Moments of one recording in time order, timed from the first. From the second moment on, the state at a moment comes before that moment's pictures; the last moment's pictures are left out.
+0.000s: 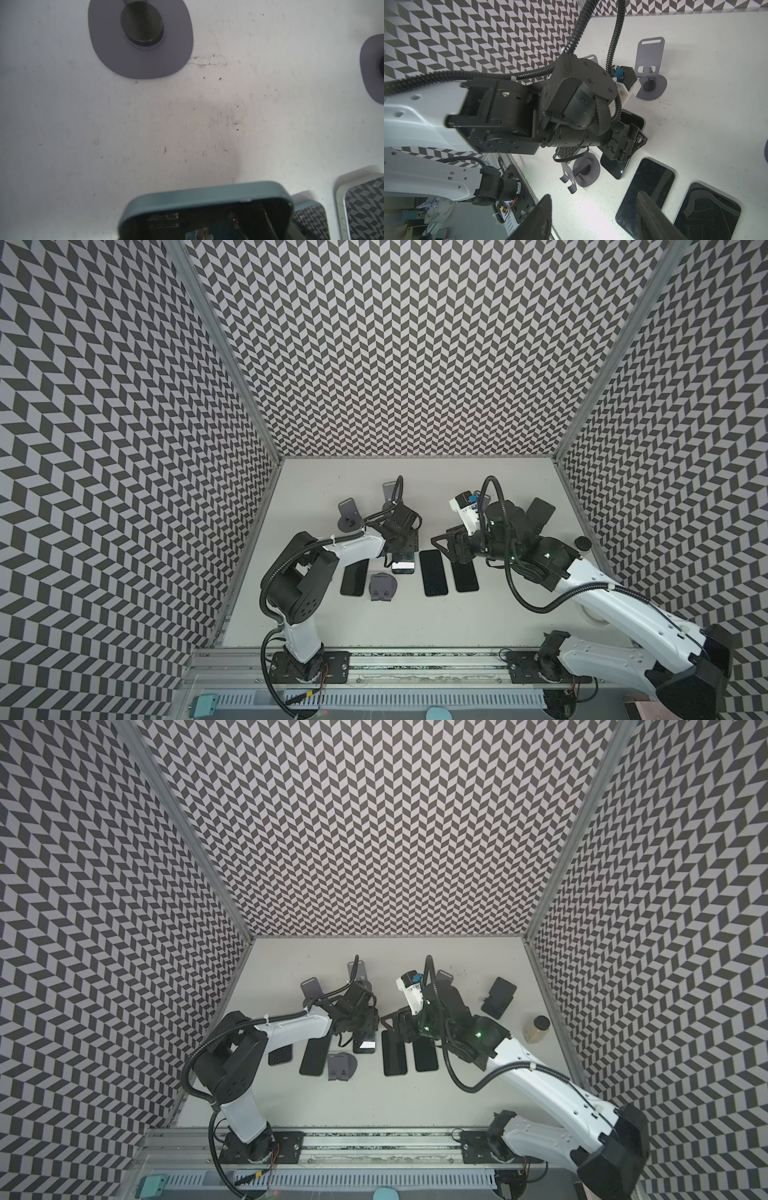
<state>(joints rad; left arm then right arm) -0.69 1.79 1.07 -0.29 -0.13 -0.58 0.75 1.12 1.00 -0.44 -0.23 0.39</state>
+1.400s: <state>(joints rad) -0.69 1.83 1.07 -0.29 -0.12 -0.58 0.75 1.11 1.00 -0.44 -0.24 0.39</state>
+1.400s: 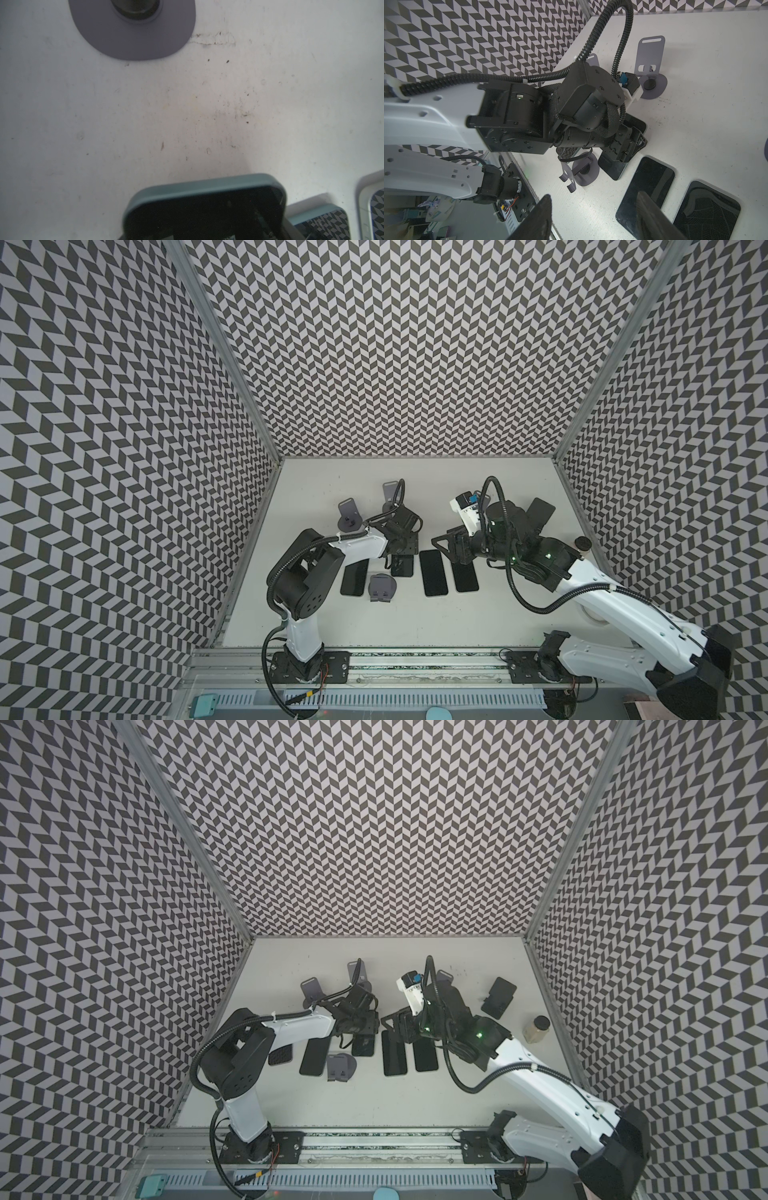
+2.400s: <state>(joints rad) -0.69 1.84 1.09 -0.28 -0.13 -0.59 0.75 1.10 1.00 -0.44 -0.23 0.38</state>
